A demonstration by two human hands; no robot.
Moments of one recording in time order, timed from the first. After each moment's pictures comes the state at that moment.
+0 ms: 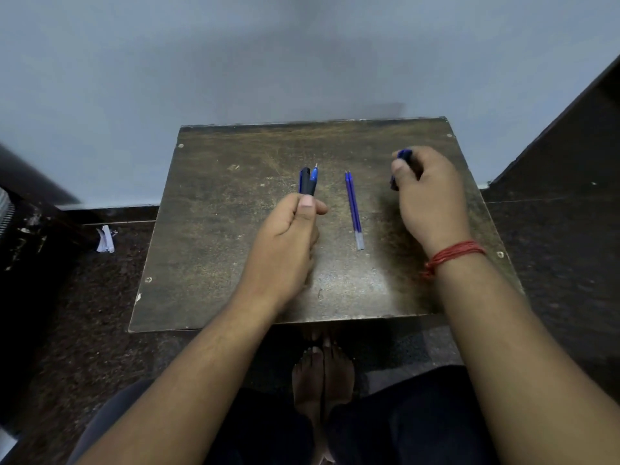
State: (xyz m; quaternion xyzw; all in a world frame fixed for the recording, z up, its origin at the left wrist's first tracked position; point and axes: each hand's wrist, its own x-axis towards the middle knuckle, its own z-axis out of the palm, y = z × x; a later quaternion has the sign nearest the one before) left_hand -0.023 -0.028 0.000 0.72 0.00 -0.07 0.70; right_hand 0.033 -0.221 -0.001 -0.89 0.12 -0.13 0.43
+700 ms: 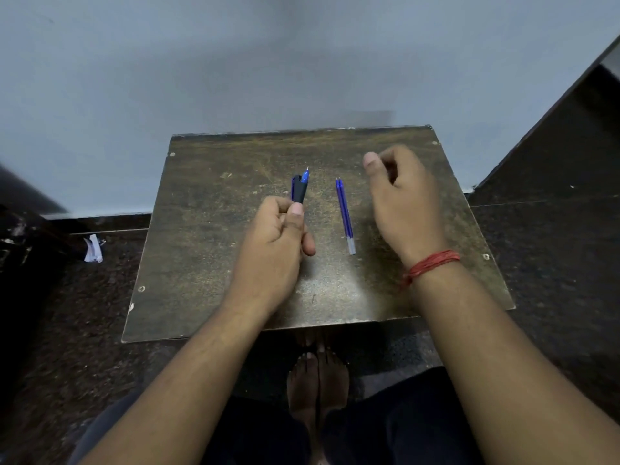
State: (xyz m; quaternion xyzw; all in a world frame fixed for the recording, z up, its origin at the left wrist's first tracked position) left_hand -0.019 -0.024 -0.002 0.75 -0.02 -0.05 0.66; right_hand 0.017 -0.197 0.020 -0.89 0.08 -0.16 0.43
